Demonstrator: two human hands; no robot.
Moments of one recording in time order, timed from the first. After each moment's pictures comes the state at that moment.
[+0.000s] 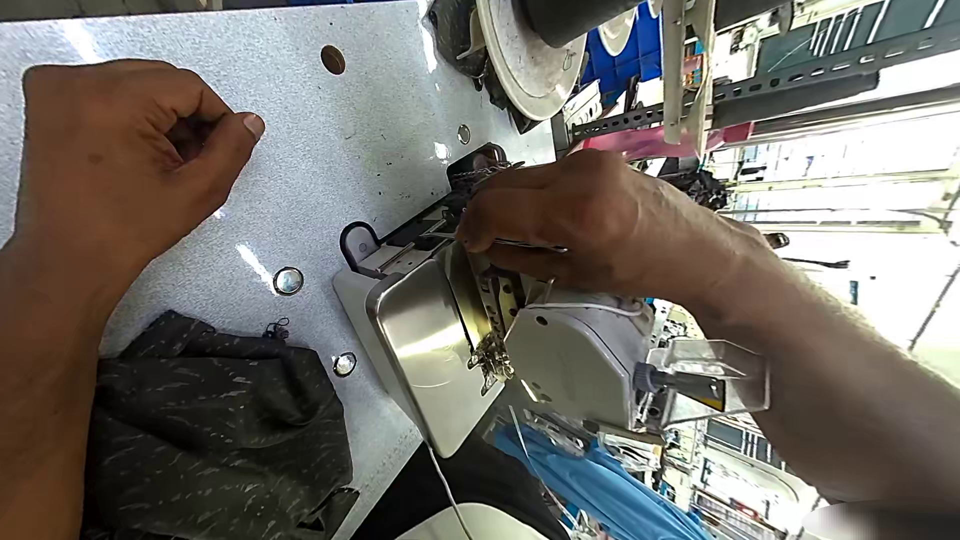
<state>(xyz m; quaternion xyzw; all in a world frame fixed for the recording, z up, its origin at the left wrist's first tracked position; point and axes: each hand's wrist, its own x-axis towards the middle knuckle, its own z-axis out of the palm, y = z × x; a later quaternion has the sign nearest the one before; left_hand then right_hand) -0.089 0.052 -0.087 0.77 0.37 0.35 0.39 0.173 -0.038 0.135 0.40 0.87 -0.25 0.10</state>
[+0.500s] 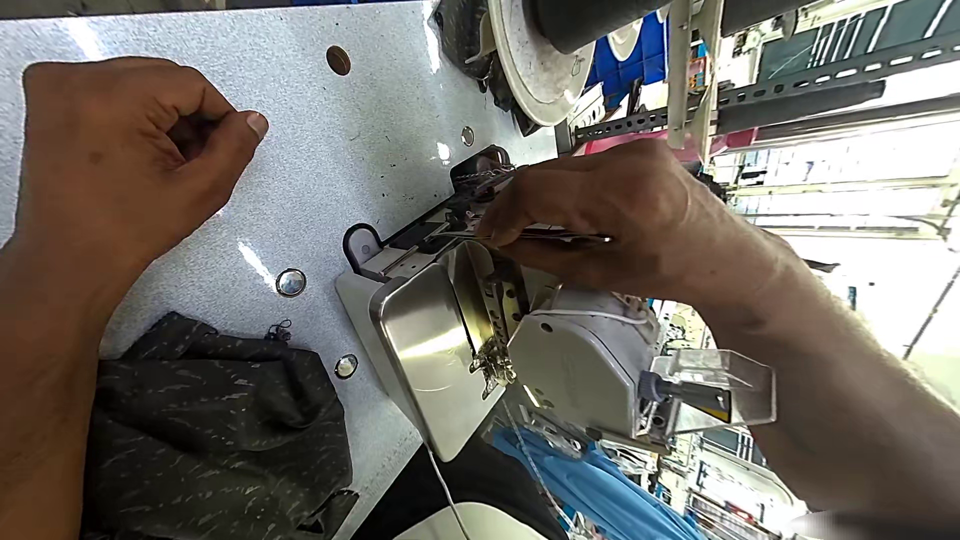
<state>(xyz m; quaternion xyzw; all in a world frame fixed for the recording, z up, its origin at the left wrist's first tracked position) -0.090 0.053 -0.087 0.76 0.38 0.35 0.40 0.179 -0.040 0.144 0.45 0.85 -0.25 0.07</state>
